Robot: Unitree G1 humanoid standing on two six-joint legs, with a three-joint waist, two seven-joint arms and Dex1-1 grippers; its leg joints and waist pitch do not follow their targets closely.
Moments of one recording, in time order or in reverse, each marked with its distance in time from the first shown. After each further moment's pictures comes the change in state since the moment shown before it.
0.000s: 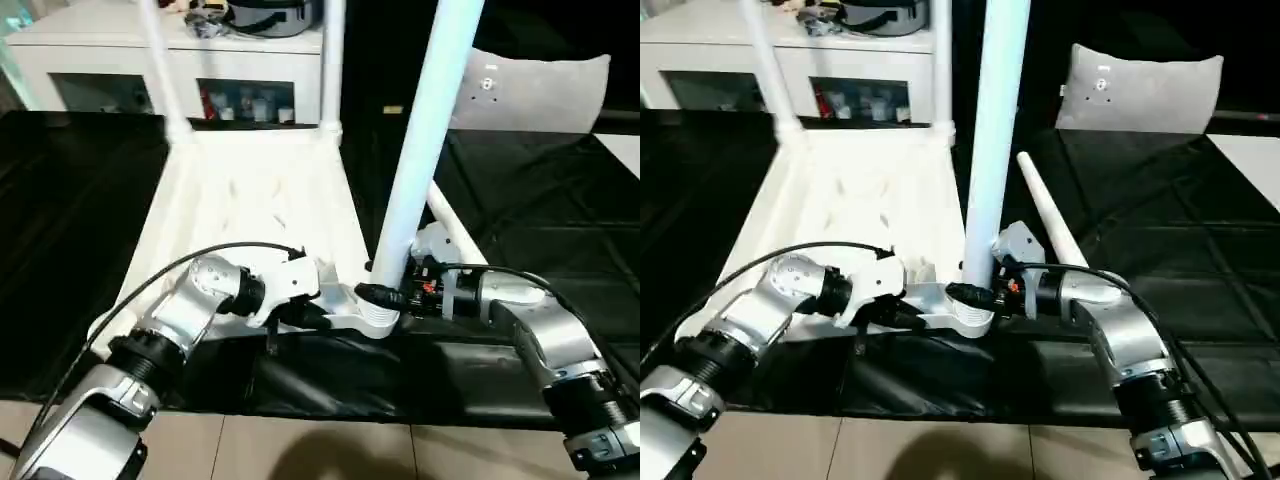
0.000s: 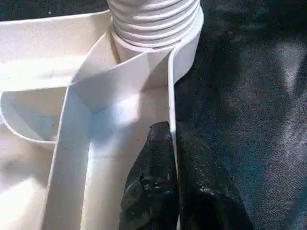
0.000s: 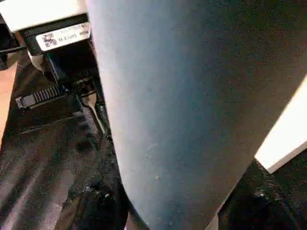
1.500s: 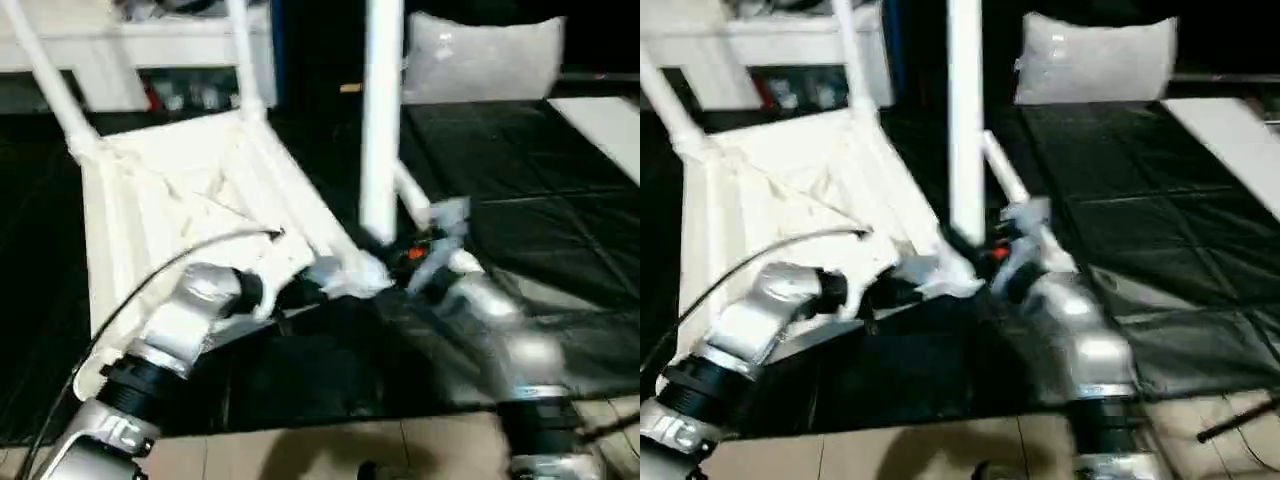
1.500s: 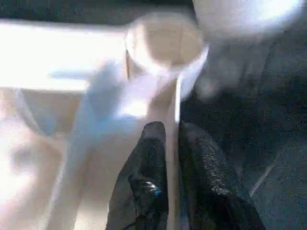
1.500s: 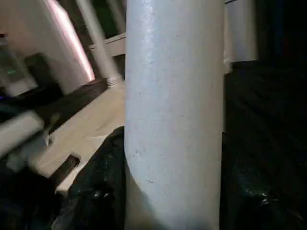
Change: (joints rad) left arm 0.132 -0.068 0.222 -0.383 -0.126 0.454 0.255; right arm 0.063 0.263 -0.245 -0.190 0.178 0.116 -0.337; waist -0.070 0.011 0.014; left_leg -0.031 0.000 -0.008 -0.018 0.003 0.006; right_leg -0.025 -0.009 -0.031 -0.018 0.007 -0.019
